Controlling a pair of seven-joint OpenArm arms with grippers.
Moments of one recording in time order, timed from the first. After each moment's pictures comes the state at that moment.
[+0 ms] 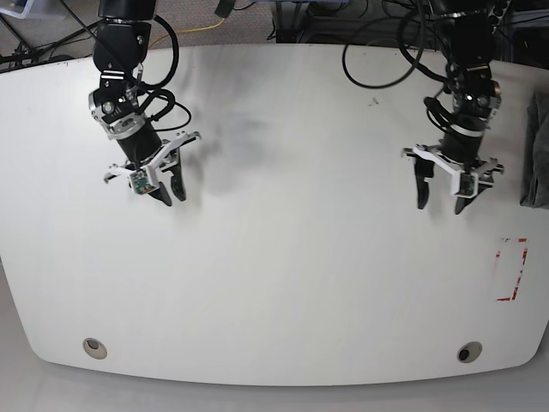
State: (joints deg) left arm 13.9 -8.8 -15.9 98.2 -3.0 -19.9 11.3; right arm -10.6 9.6 14.3 90.7 1.0 32.5 -10.0
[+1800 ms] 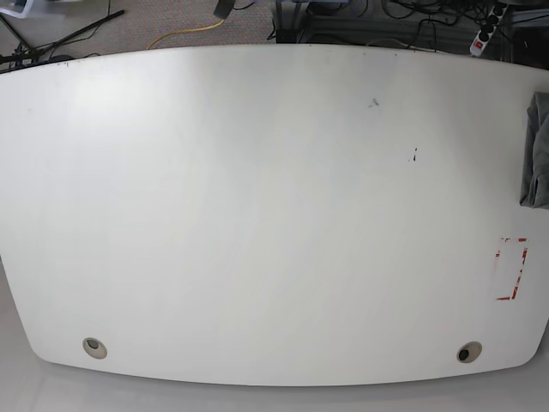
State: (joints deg) left arm 47.6 -10.2 -0.1 62.3 -3.8 -10.3 -0.6; right arm -46.1 4.6 14.3 56.6 7.1 31.3 9.6
